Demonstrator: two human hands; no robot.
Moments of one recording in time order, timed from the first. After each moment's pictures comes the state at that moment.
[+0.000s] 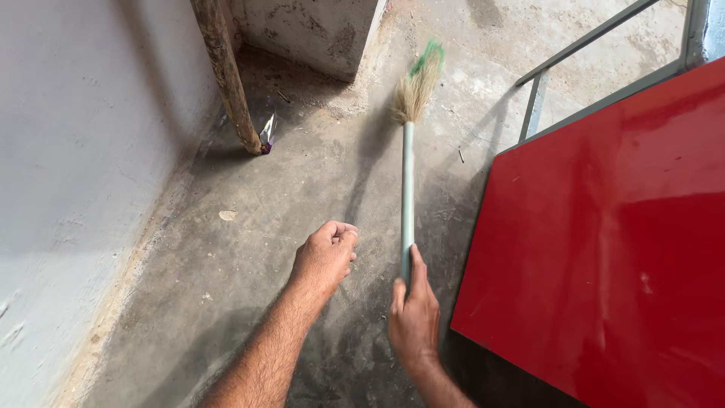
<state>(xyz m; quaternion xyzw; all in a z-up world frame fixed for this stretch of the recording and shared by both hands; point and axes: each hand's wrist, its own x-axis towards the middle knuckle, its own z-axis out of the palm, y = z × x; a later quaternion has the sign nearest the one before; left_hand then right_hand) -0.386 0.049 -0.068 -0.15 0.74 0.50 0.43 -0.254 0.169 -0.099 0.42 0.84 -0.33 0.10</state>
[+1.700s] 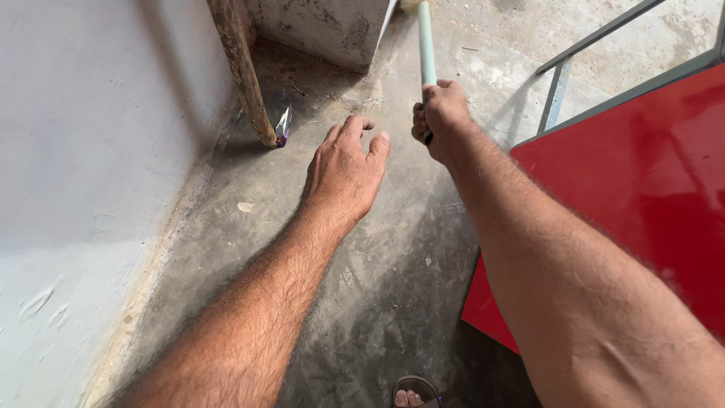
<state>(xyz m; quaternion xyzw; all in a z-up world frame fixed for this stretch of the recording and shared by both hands) -0.466 0.073 0.003 0.03 0.88 0.41 0.25 -0.523 0.281 -0.079 0.42 0.59 -0.69 0.03</state>
